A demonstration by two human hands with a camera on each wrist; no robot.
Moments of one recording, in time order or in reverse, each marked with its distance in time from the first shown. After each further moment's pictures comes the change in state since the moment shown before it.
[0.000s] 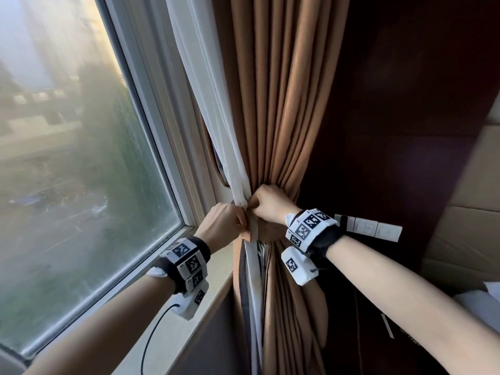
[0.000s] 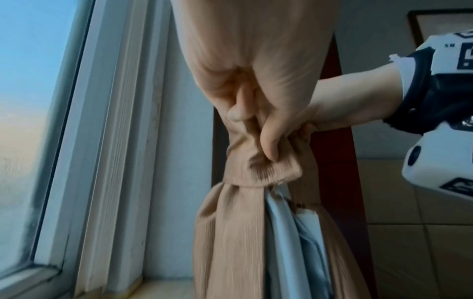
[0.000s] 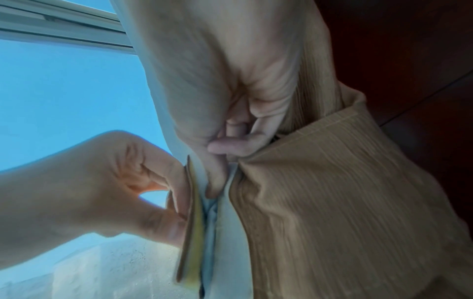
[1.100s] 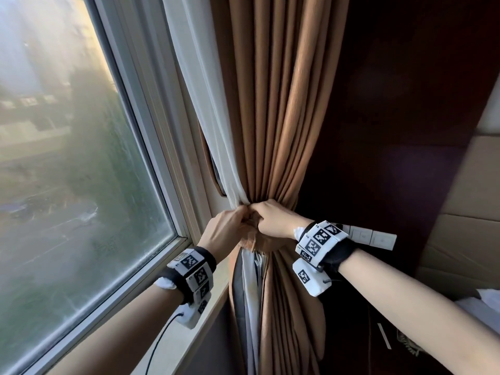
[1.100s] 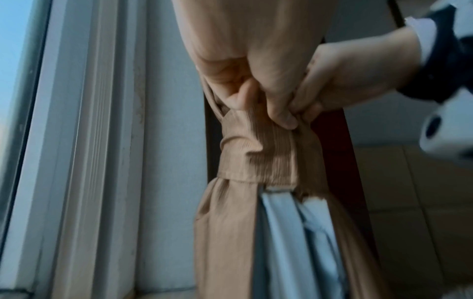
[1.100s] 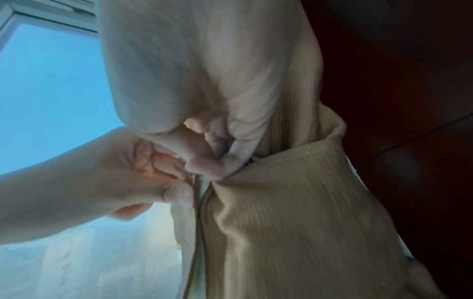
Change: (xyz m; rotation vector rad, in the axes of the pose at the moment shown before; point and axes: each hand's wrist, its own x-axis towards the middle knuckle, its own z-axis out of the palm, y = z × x) left_hand 0.025 -0.009 0.025 -0.064 0.142 0.128; right_hand -0.008 0.013 -0.012 -0.010 -0.165 -0.068
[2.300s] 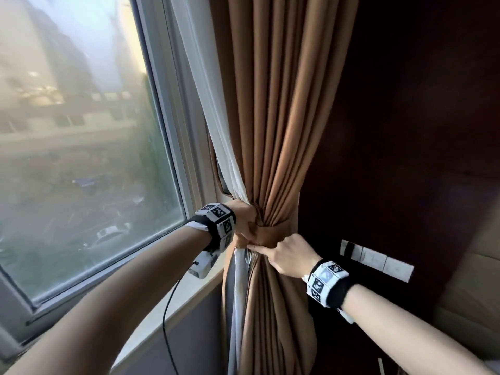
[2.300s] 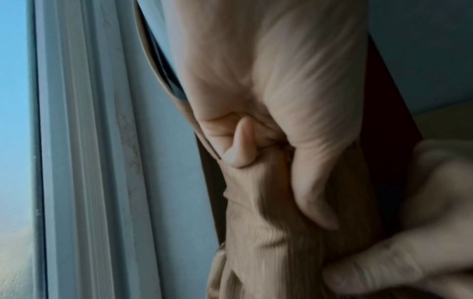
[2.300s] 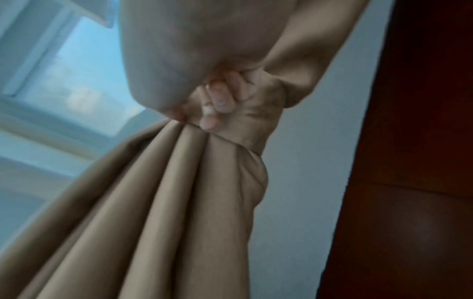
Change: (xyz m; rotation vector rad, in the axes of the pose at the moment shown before) left_hand 0.050 0.074 -0.012 0.522 -0.649 -0.176; right_hand -0.063 0.084 0.026 -0.862 0.036 -0.481
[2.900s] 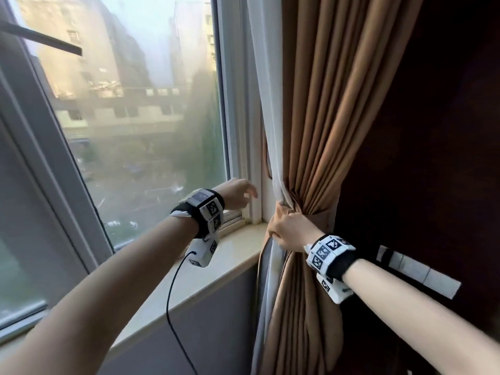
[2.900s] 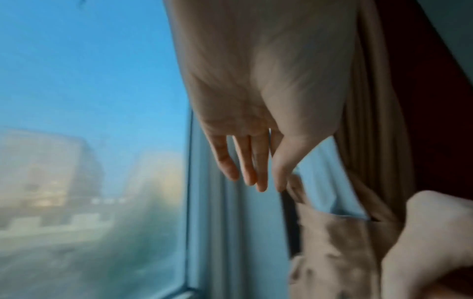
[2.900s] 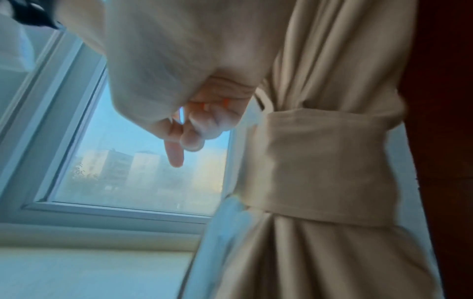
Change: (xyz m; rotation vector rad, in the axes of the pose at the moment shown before) left_hand -0.119 -0.067 0.014 -0.459 0.317 -0.131; right_hand 0.033 -0.058 -0.077 0.225 0.018 -0.050
